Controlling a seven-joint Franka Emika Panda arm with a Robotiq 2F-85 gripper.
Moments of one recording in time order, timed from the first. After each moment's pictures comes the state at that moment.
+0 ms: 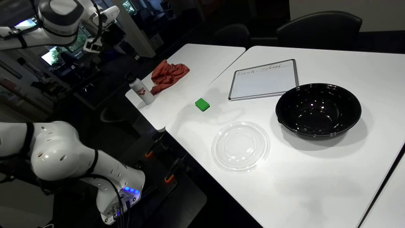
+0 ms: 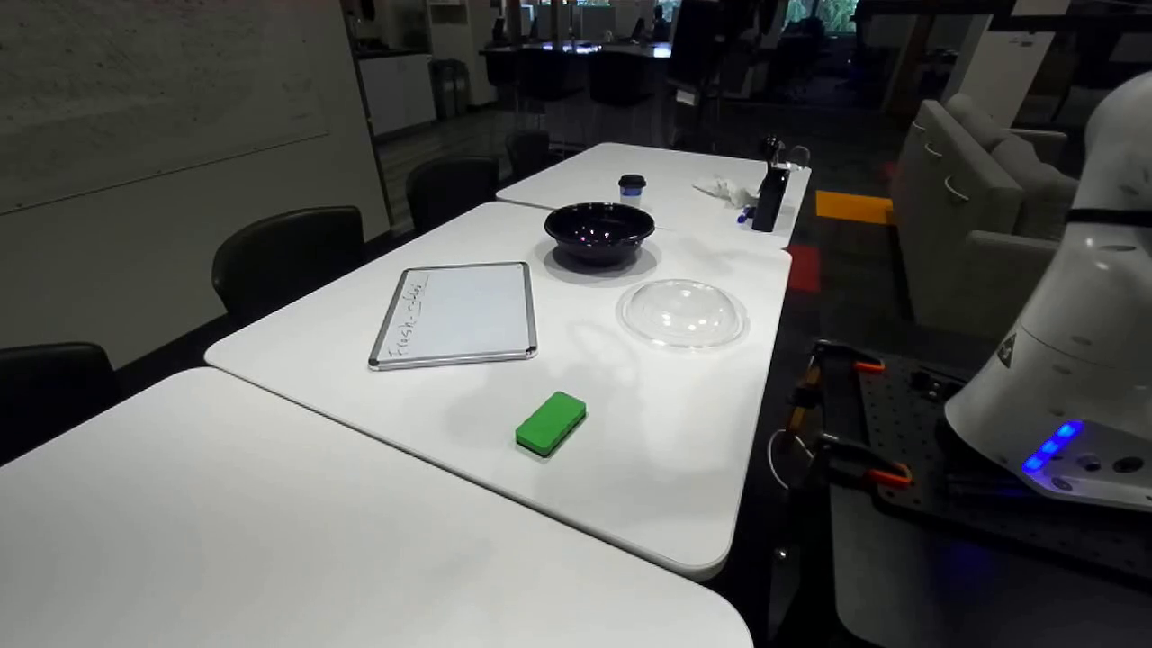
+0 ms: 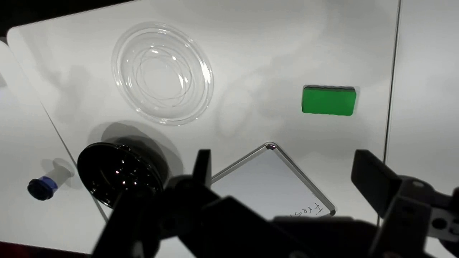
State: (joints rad) arm -0.01 -0.52 0.33 -2.41 -0.15 1.97 0.56
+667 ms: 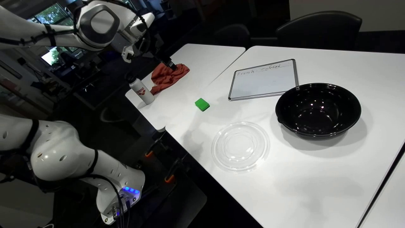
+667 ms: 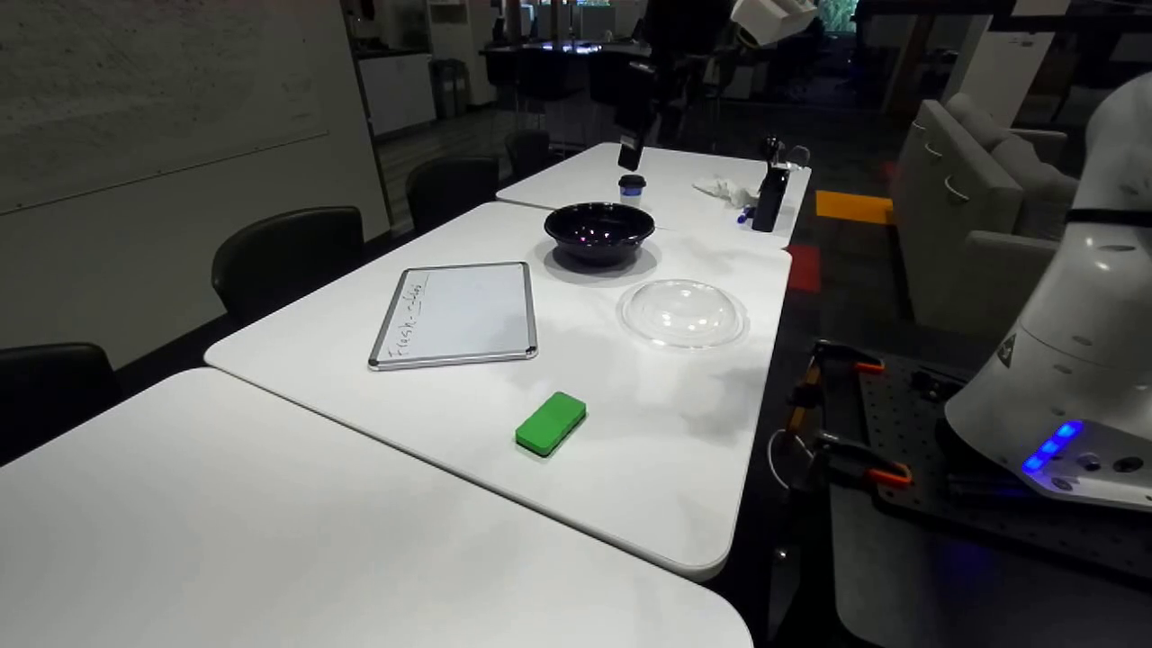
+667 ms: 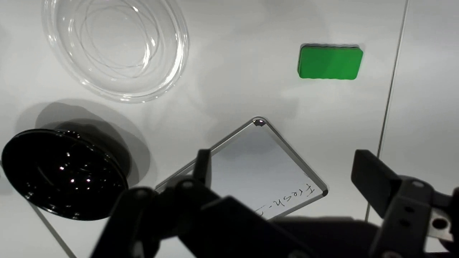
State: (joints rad) arm -0.02 -0.36 0.09 -2.50 -0.13 2.35 0.34
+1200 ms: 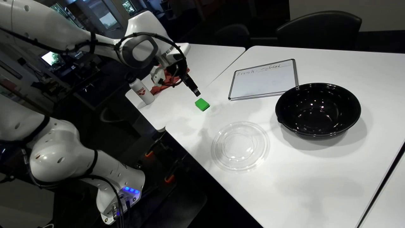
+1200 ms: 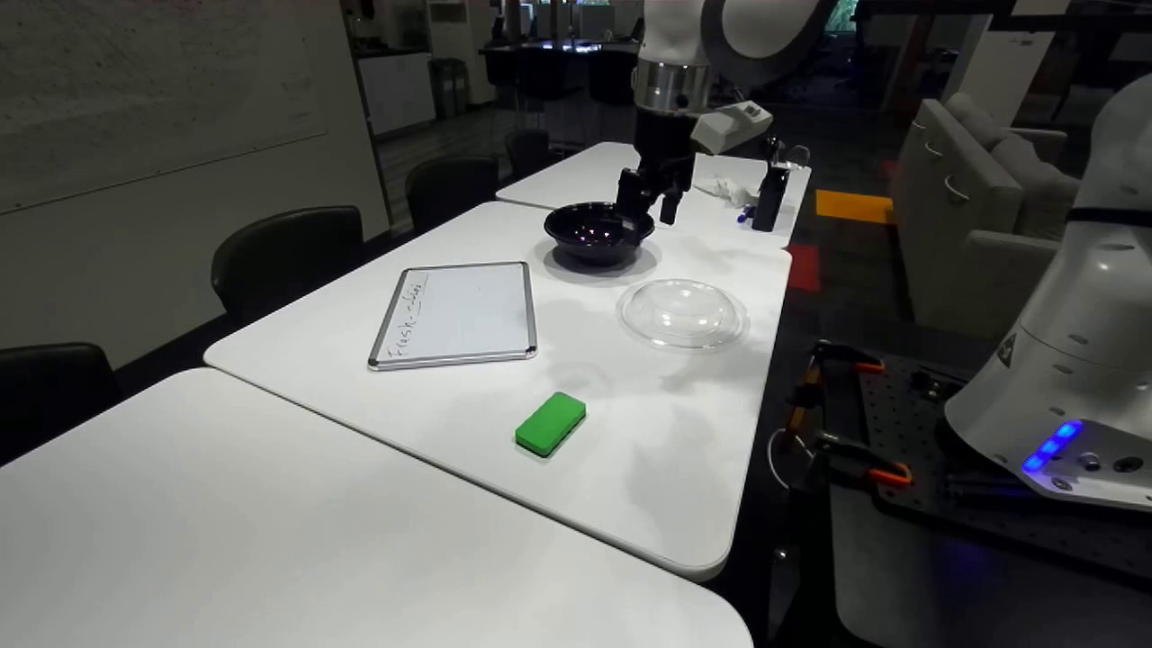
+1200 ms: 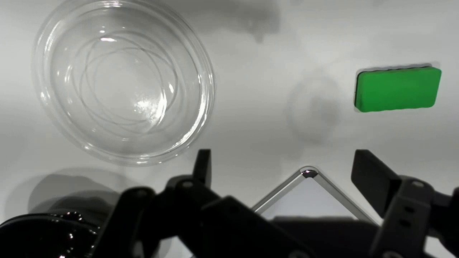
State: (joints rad) arm -0.07 -0.08 -0.04 -2.51 -0.09 2.52 0.26
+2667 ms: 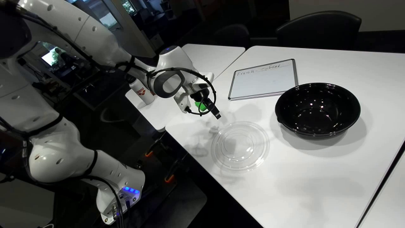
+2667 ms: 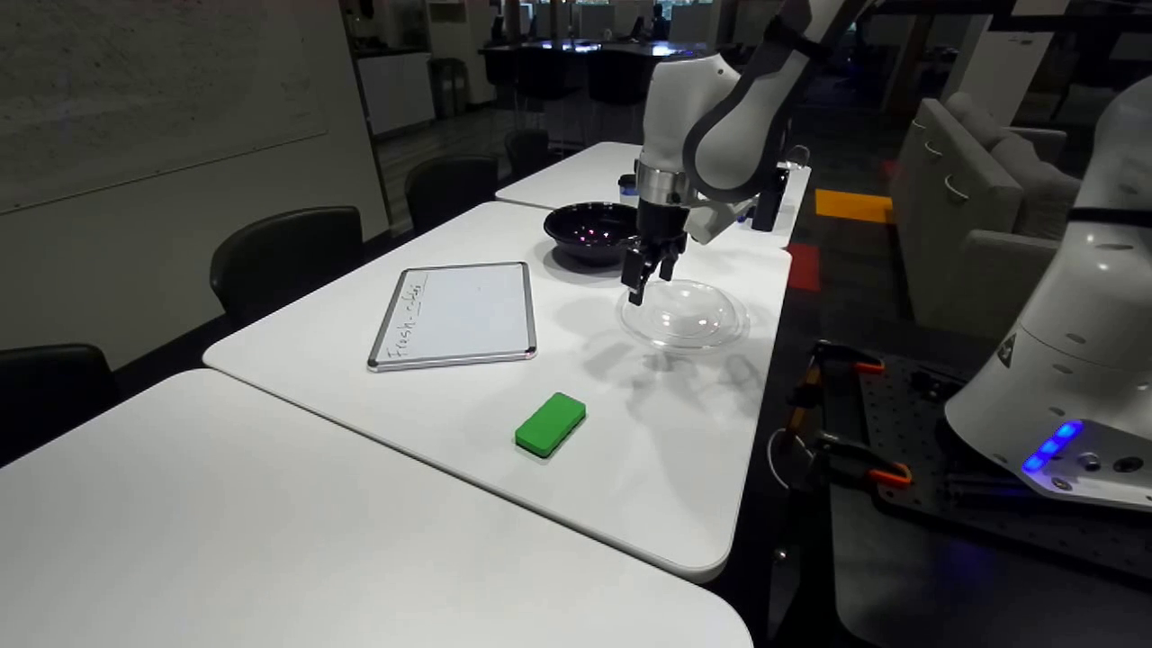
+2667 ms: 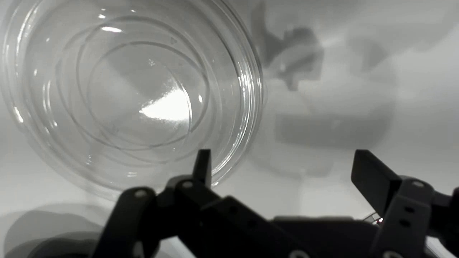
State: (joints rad) arm -0.10 0.26 -0.13 -2.50 -0.13 2.85 0.19
